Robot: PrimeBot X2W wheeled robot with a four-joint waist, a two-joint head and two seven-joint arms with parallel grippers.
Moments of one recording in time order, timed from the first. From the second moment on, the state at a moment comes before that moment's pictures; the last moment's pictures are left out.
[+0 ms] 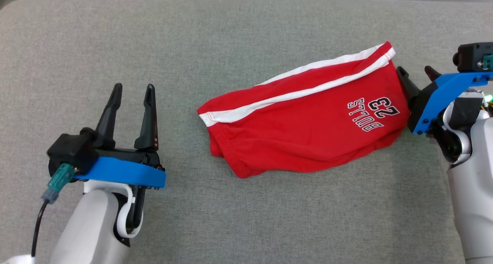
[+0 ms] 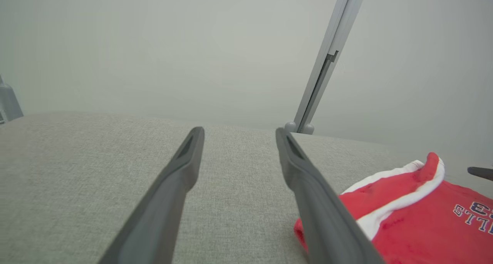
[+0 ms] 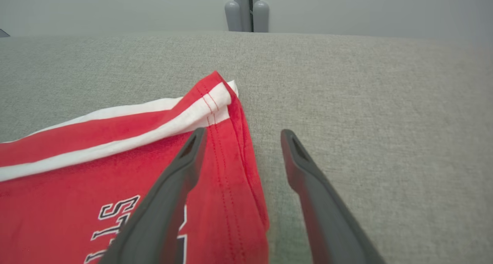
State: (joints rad) left arm -0.38 0.24 -0.30 0.26 -0.53 -0.04 -0.26; right arm -0.68 -0.20 -0.07 0.51 0.21 0.13 0.39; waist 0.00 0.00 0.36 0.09
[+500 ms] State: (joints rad) left arm -0.33 0.09 -0.12 0.23 -0.34 -0.12 -0.26; right arm -0.78 -0.20 -0.11 0.68 0.17 0.13 0.46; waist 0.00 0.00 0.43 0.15
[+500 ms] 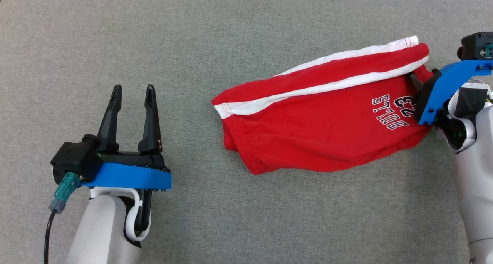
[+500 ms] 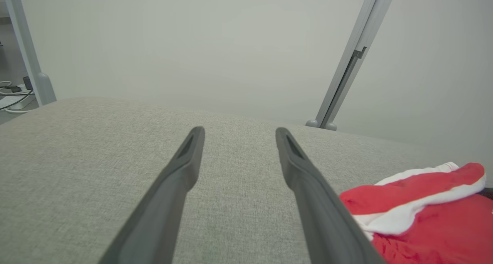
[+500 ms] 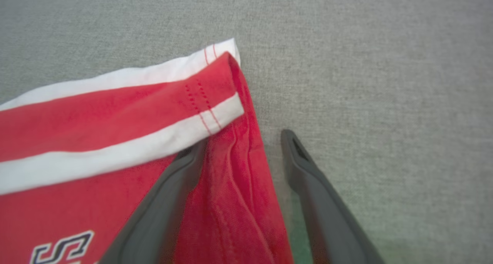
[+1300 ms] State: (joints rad) left arm -0.23 0.12 -0.13 0.29 -0.36 -0.13 -0.26; right arm -0.56 -0.25 -0.22 0.52 0.16 0.13 0.40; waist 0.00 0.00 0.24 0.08
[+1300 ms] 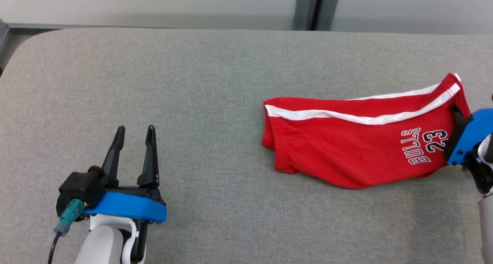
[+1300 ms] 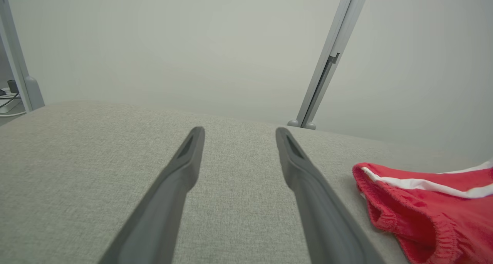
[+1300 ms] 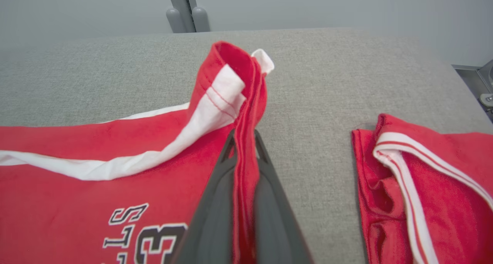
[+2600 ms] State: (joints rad) left arm -0.21 0.12 -0.18 0.33 -0.40 -0.13 -0.26; right arm -0.68 -0.05 0.27 0.69 0.37 0.13 0.38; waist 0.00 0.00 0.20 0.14
